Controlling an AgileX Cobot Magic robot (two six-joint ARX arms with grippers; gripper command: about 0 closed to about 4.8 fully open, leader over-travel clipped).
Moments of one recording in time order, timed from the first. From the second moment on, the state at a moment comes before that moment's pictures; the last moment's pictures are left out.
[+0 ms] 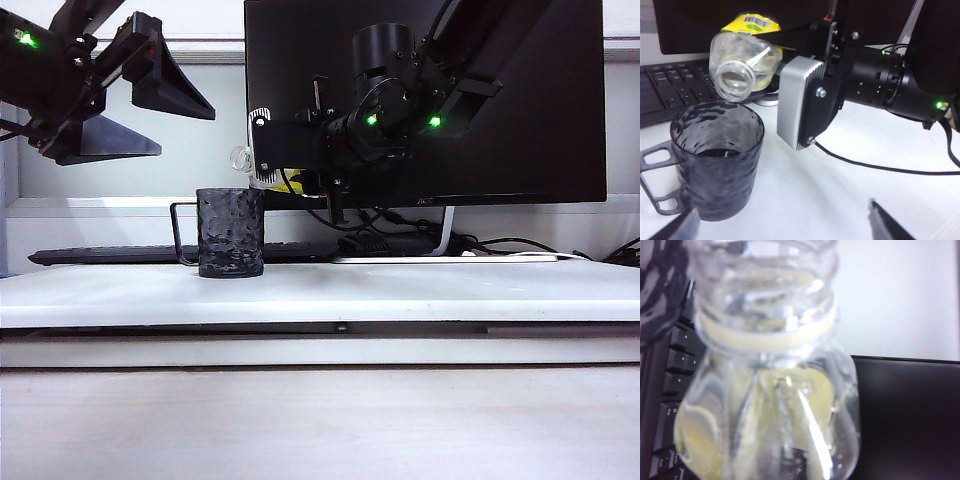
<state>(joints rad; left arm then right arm) -0.30 1.28 0.61 0.50 0.40 -0.15 0.52 2.13 1.52 0.58 -0.11 -1.62</state>
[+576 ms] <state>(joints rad) -0.30 1.28 0.61 0.48 0.40 -0.11 0.52 2.13 1.52 0.60 -0.13 -1.71</state>
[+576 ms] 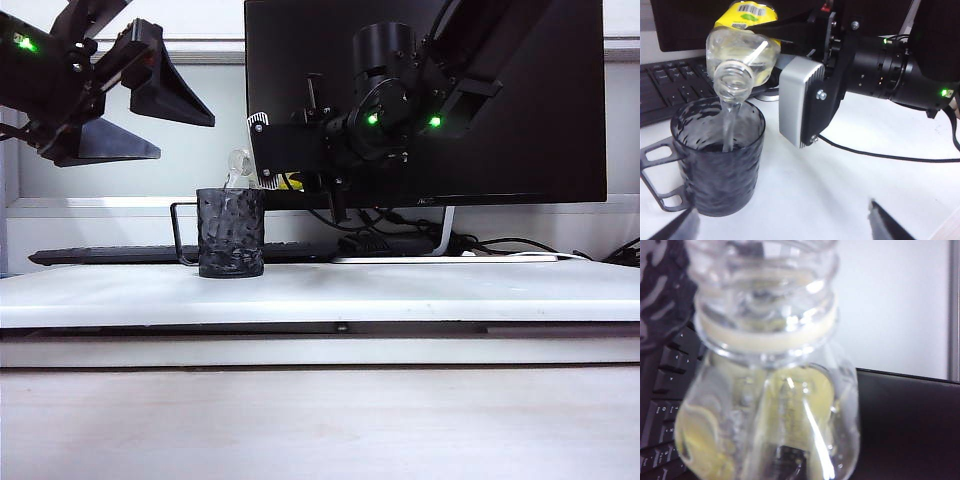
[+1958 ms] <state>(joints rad) -0.30 1.28 0.61 0.52 0.36 -0.03 0.52 2.13 1.52 0.62 -0.13 -1.75</state>
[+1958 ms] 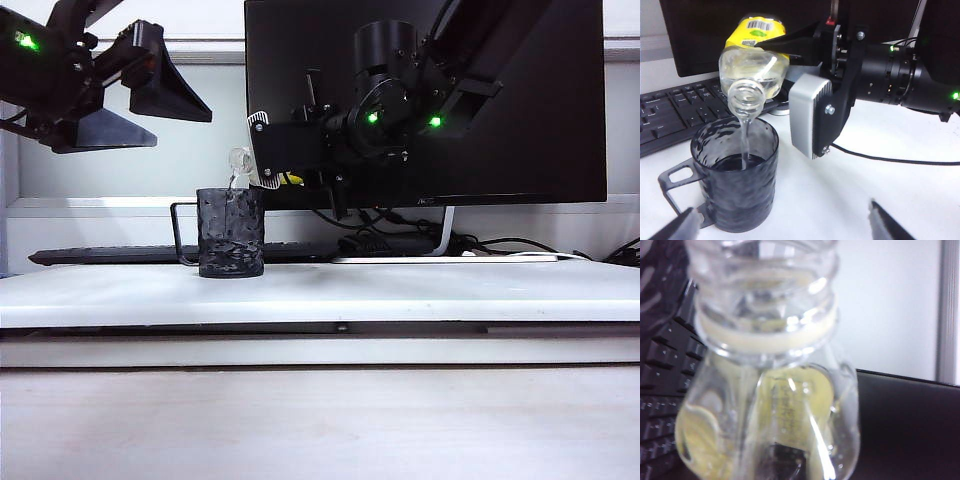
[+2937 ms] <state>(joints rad) -0.30 1.28 0.61 0.52 0.36 -0.03 0.52 2.13 1.52 0.63 -0.13 -1.76</state>
